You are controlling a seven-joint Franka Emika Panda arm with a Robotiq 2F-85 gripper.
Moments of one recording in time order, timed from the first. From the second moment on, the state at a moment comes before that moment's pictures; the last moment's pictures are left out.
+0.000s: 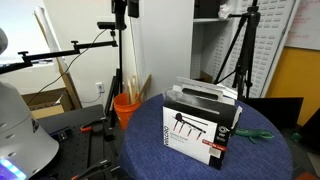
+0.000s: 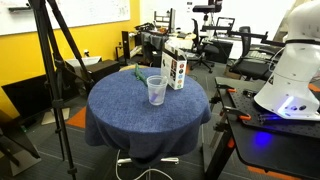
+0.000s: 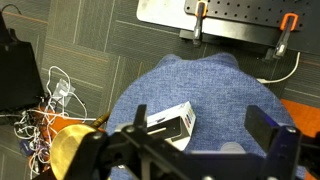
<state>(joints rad) 0.00 -0.55 0.04 -2.42 -0.27 1.68 -0.11</state>
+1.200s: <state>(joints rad) 0.01 -0.19 0.00 -2.36 -0.22 2.12 -0.33</state>
